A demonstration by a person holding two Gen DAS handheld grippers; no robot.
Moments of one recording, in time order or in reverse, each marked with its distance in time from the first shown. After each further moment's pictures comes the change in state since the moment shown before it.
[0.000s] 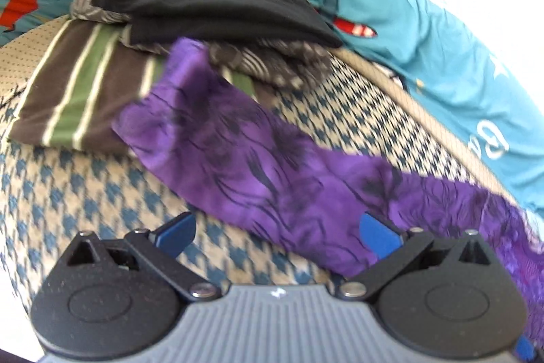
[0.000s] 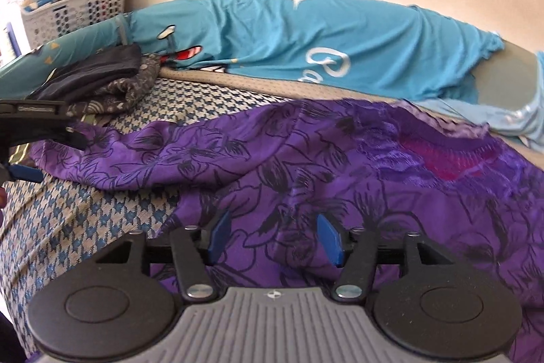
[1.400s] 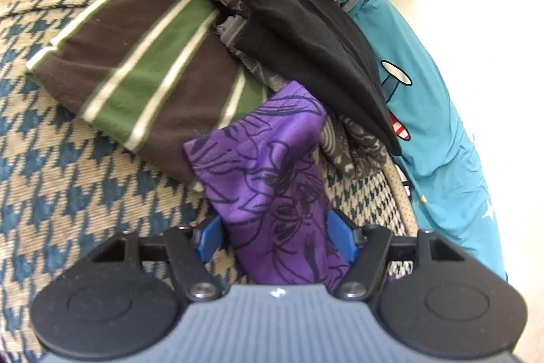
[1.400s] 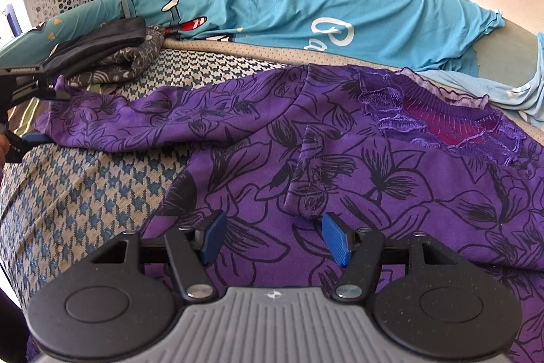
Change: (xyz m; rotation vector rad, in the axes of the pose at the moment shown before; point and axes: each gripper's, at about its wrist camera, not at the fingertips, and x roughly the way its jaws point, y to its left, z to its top) left arm 0.022 0.086 0.016 -0.429 -0.092 -0.194; right arm 0.002 0.013 -0.020 -0.040 0.091 0.003
